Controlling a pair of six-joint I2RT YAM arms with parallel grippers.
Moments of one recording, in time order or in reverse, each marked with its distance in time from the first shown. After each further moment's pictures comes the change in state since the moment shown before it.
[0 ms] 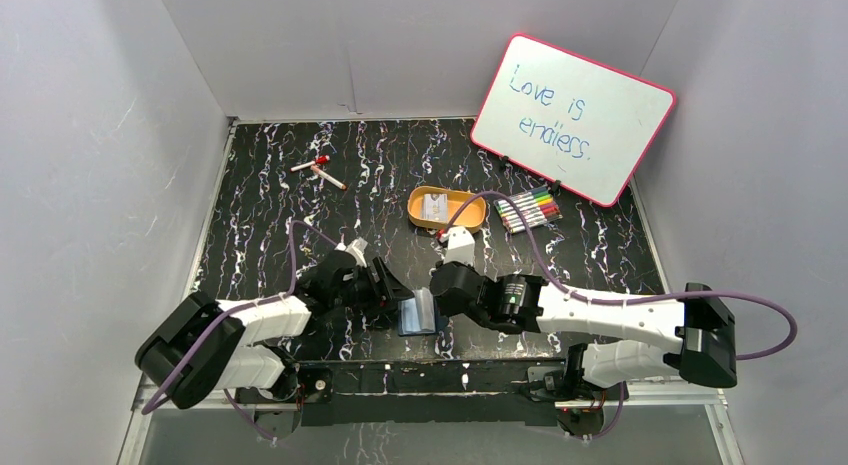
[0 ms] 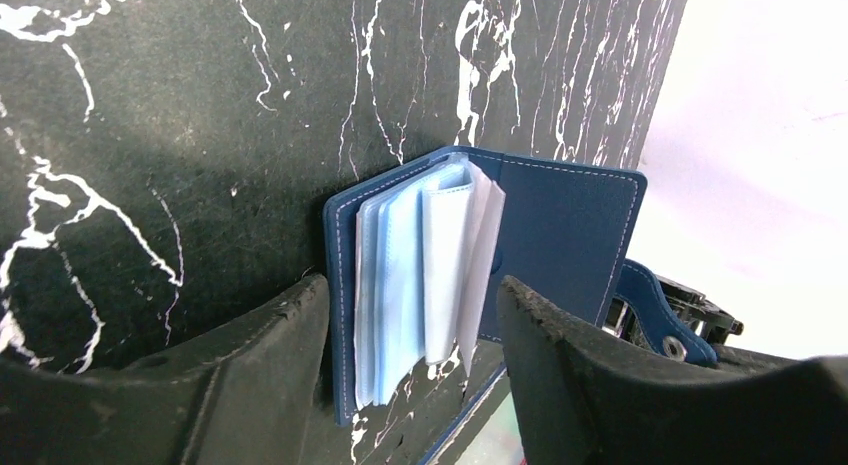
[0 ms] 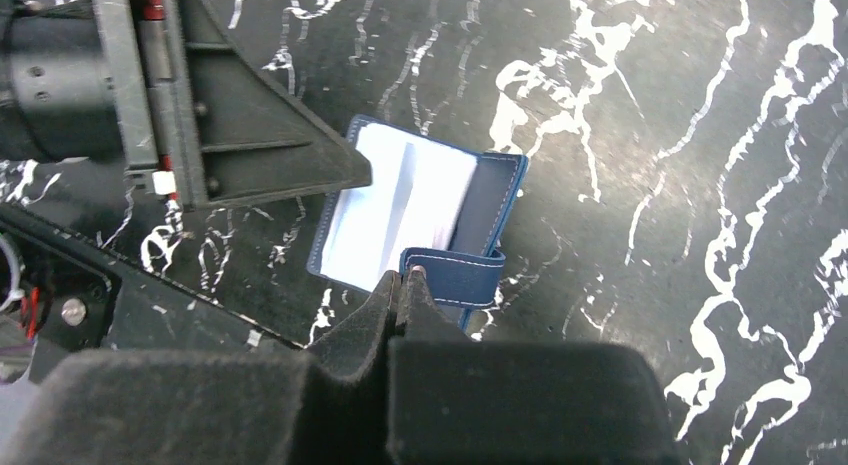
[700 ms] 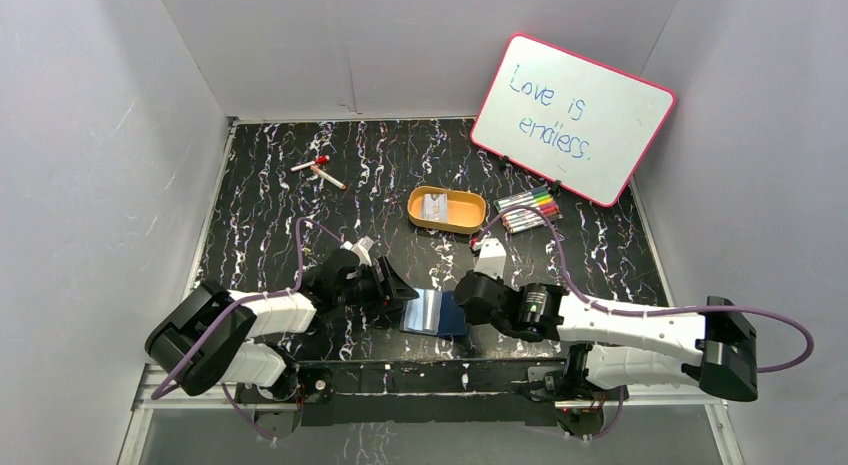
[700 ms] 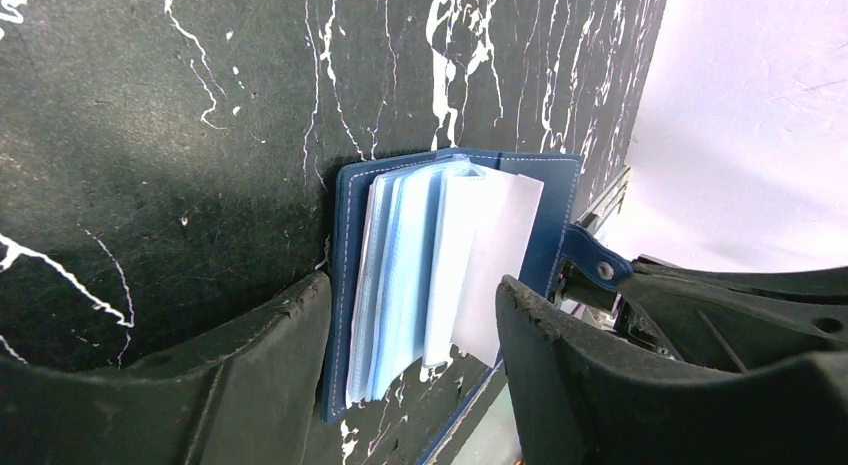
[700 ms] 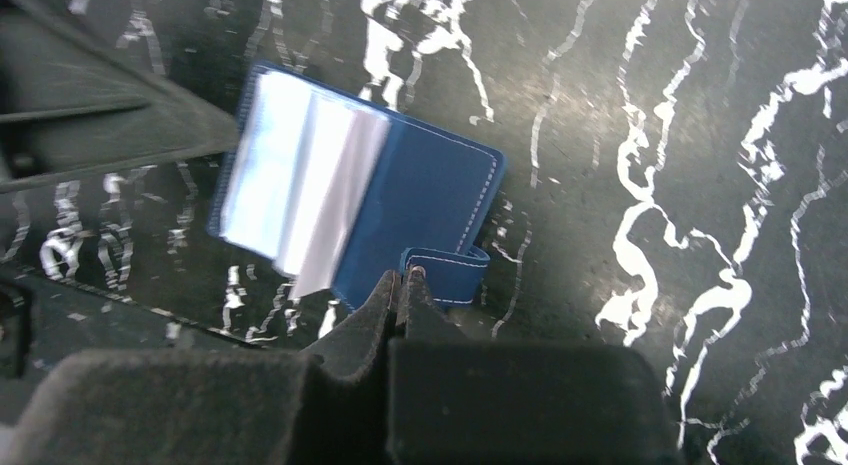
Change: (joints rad) left arm -0.001 0.092 0.015 0.098 0.048 0.012; right arm -0.028 -0.119 -0.161 -0.148 0.048 0.196
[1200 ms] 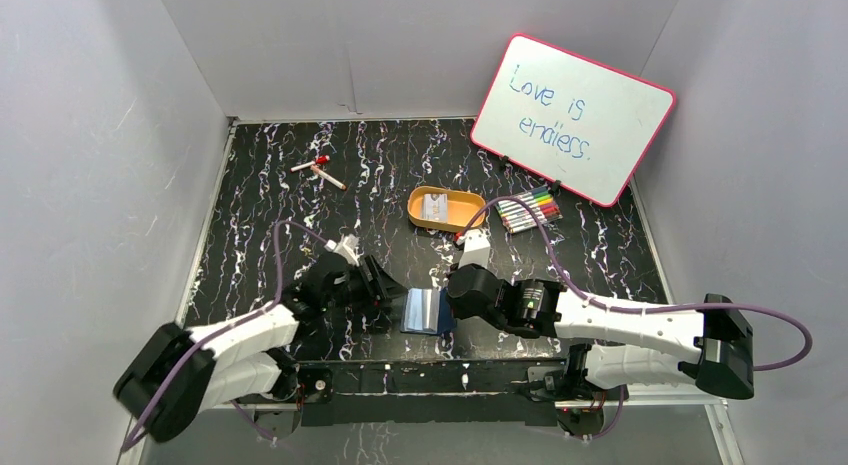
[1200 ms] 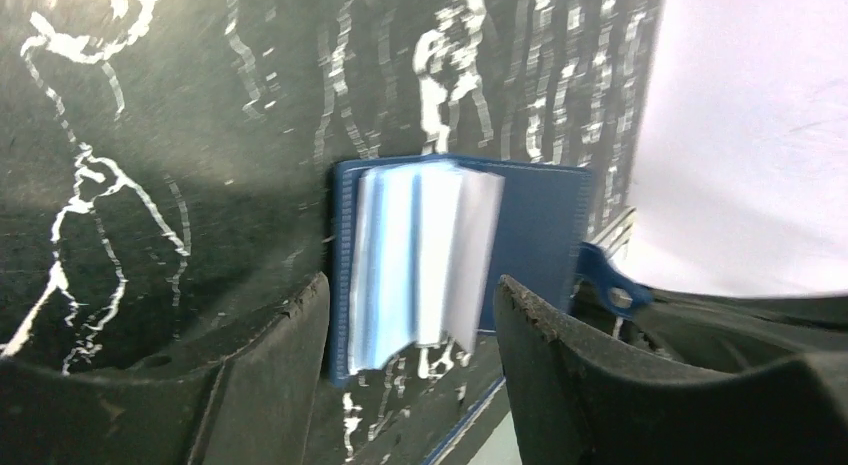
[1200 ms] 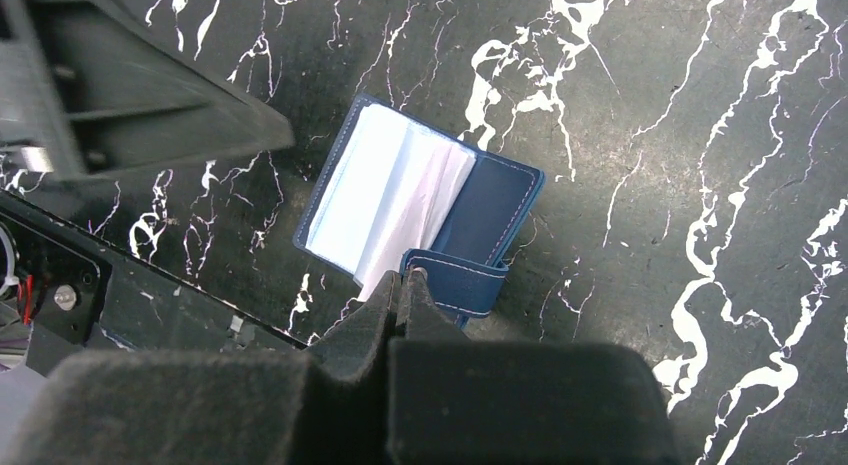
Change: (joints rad) left arm -0.001 -0.196 -0.023 -0.163 -0.085 0.014; right arm -0.005 0.000 0.049 0.151 -0.066 -0.174
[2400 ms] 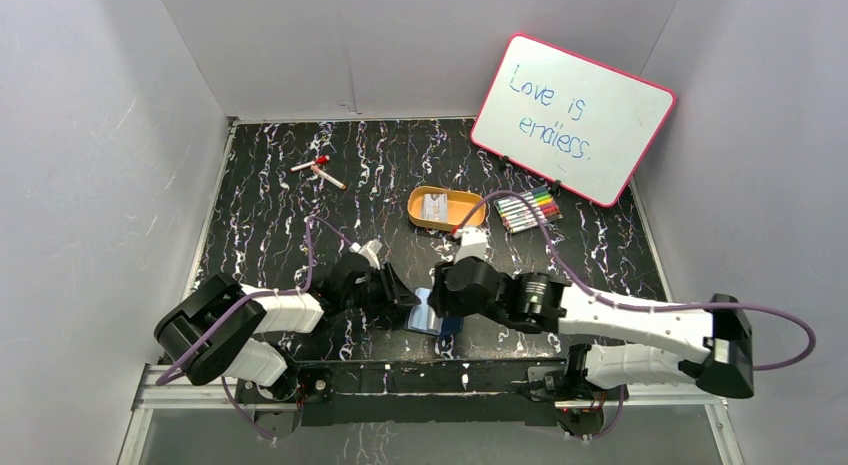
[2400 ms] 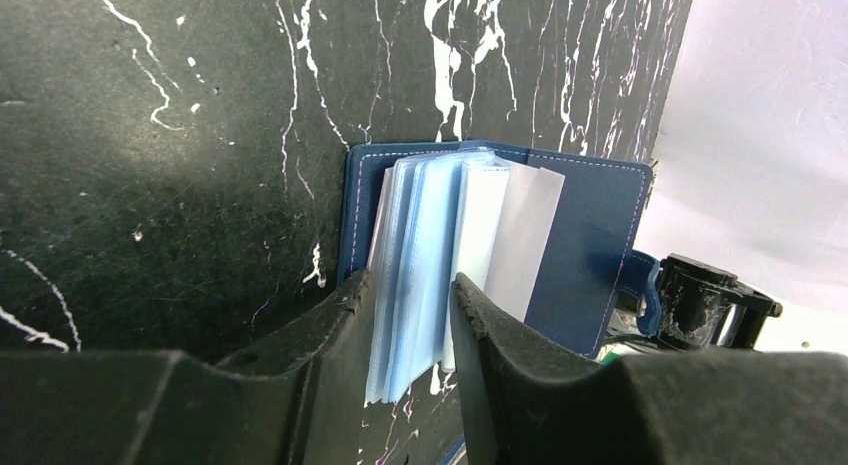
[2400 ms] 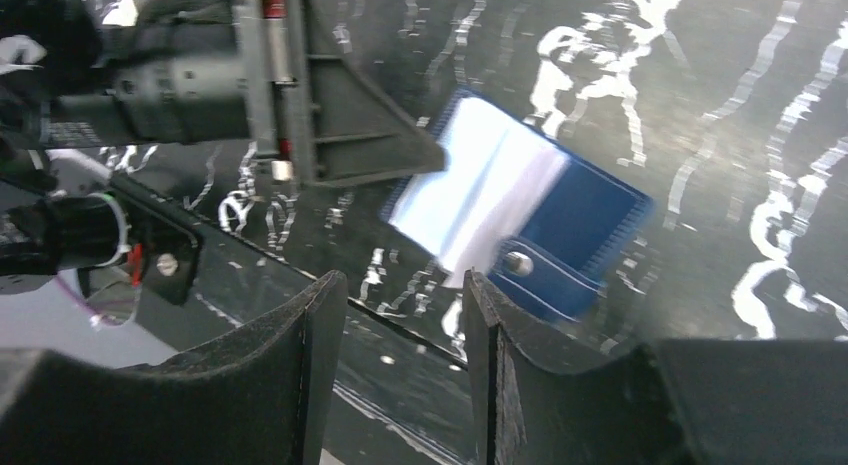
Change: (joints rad) left arm -0.083 0.257 0.044 0.206 0.018 -0.011; right arm 0.001 -0.045 0.076 -0.111 -0.064 0.079
